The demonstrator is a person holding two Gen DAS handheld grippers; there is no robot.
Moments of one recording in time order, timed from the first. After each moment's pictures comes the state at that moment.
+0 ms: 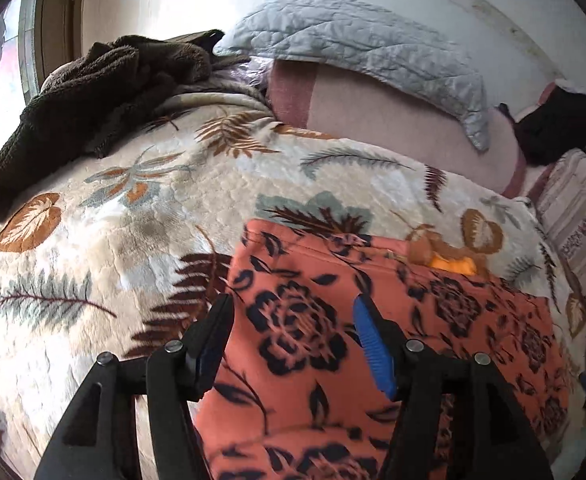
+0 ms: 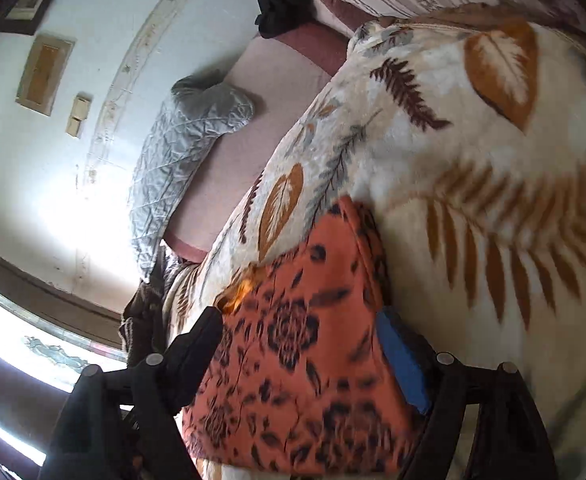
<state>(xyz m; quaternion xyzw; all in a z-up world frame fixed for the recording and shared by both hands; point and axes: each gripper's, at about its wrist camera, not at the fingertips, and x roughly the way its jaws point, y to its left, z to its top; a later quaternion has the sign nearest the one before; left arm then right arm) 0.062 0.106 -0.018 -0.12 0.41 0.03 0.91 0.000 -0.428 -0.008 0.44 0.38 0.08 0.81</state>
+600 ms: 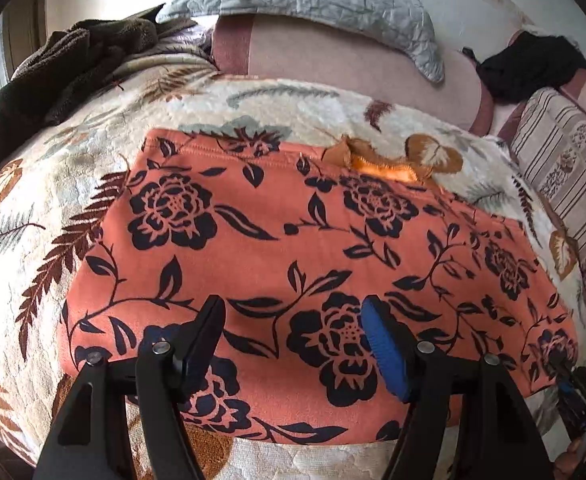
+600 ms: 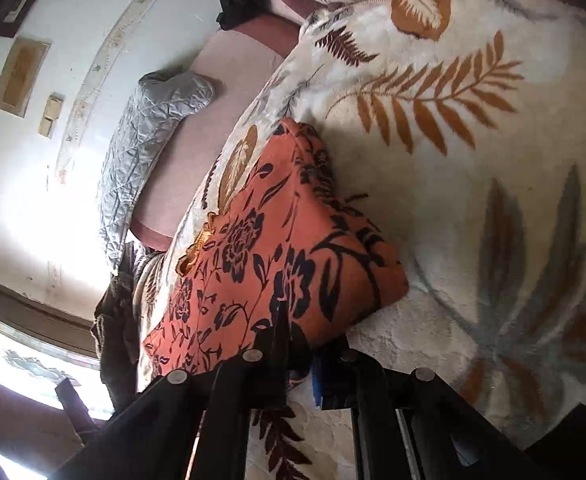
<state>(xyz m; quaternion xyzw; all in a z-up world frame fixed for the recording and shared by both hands) 0.037 0.015 -0.056 -0.10 0.45 0.01 0.89 -0.050 -0.389 -0.052 0.43 0.40 -0.01 0.81</state>
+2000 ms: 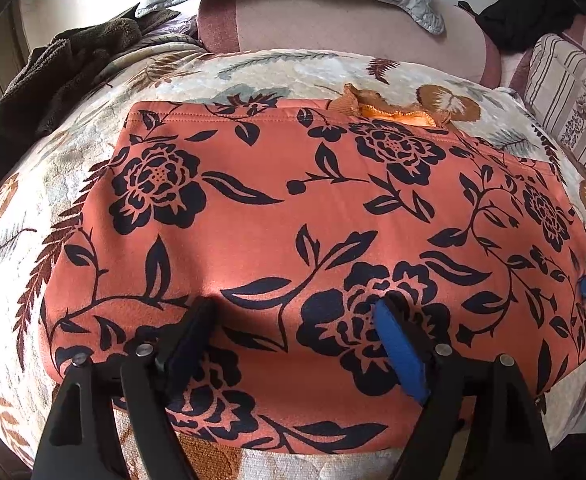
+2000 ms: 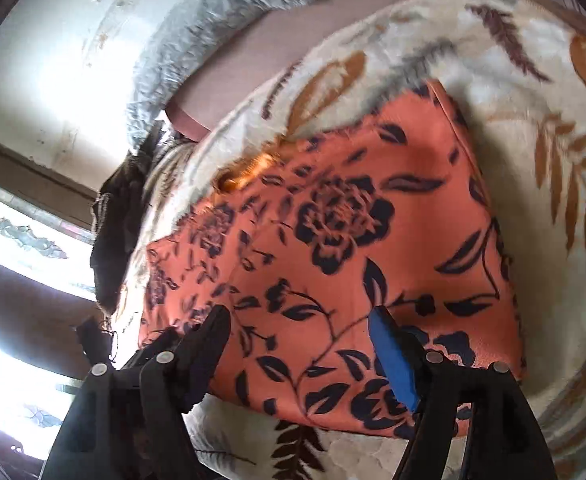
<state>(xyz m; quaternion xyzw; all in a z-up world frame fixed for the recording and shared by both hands) 0.047 -0.001 -0.097 -0.02 0.50 0.02 0.87 0.059 -0.339 -0.047 0.29 0.53 0.15 0.78</state>
